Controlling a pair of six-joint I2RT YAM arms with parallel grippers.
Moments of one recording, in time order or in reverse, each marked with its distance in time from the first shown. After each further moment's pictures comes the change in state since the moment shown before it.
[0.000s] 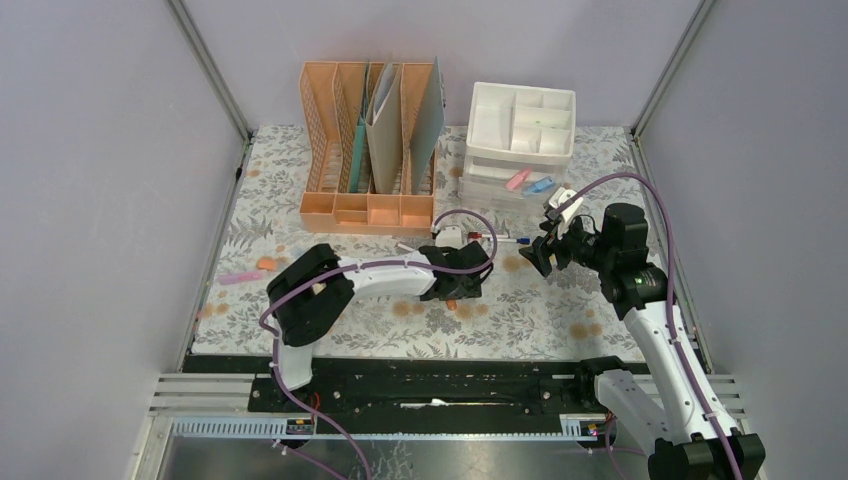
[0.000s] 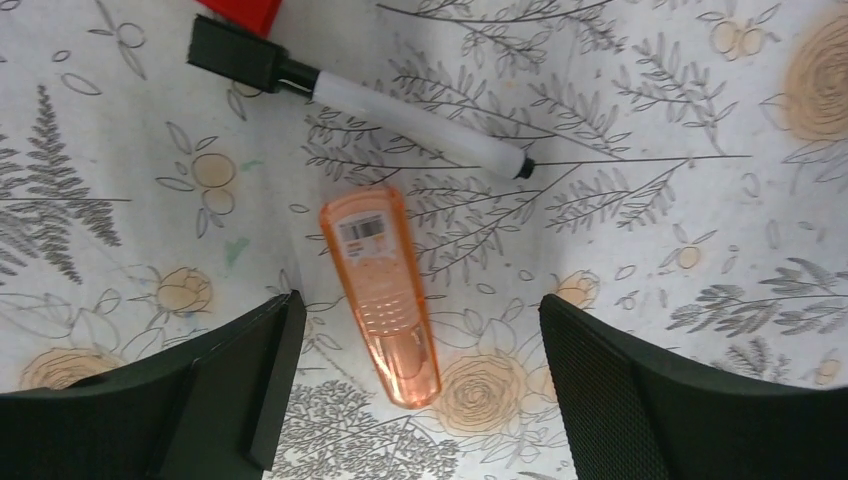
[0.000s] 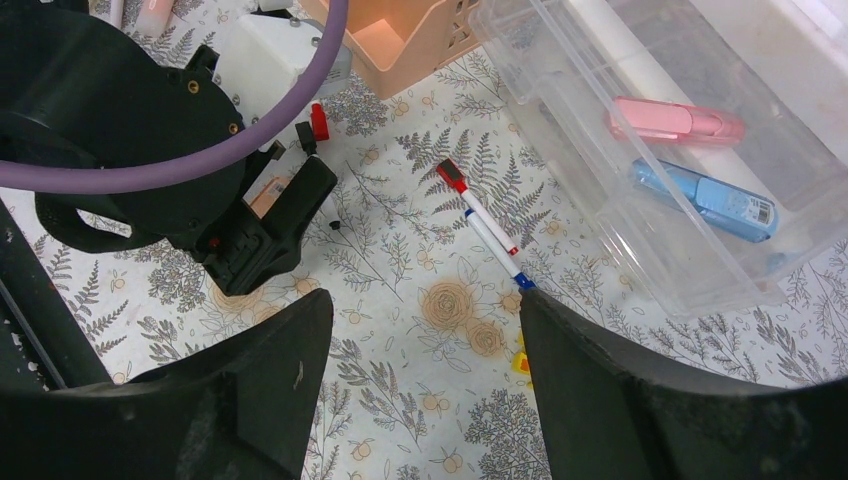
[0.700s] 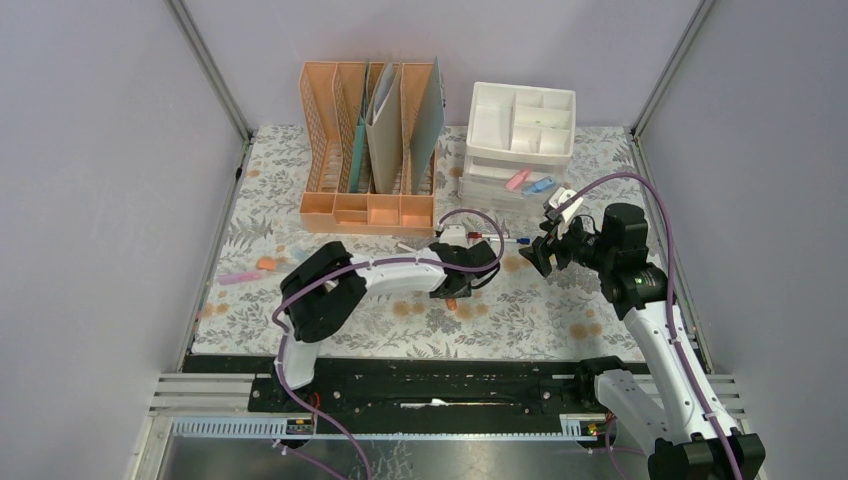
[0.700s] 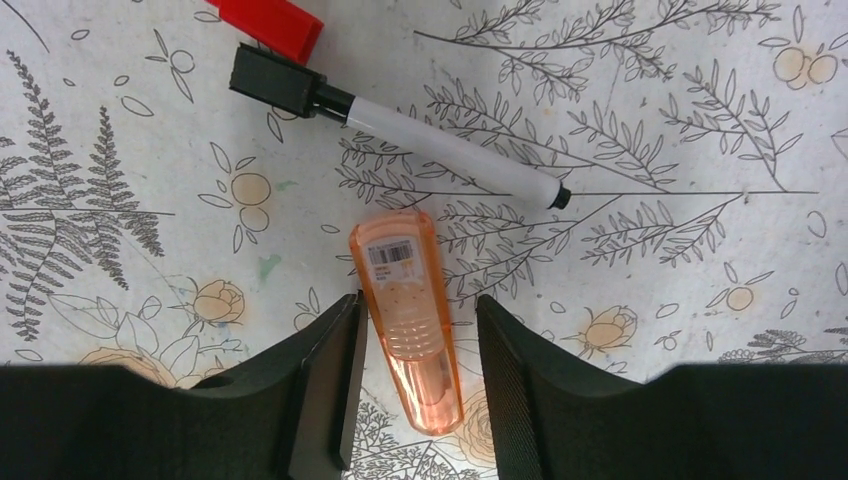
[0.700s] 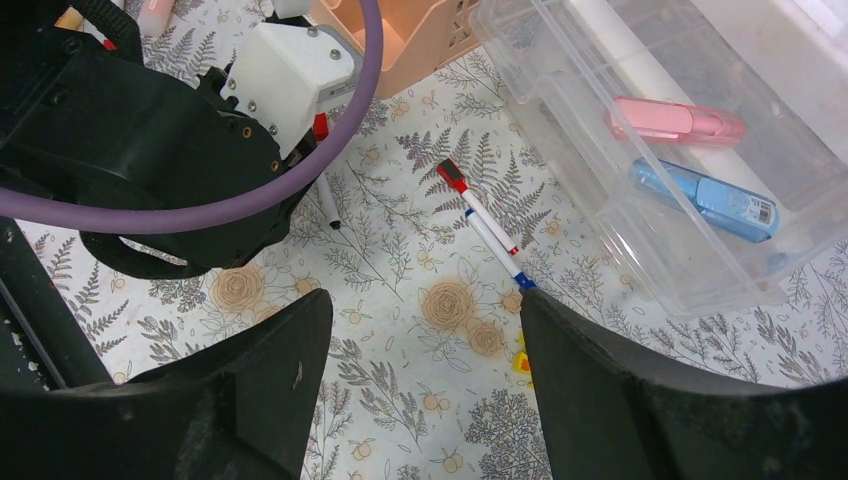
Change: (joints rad) left arm -0.003 0.070 0.084 -0.126 -0.077 -0.005; right arm 0.000 0.000 -0.001 0.000 0.000 0.000
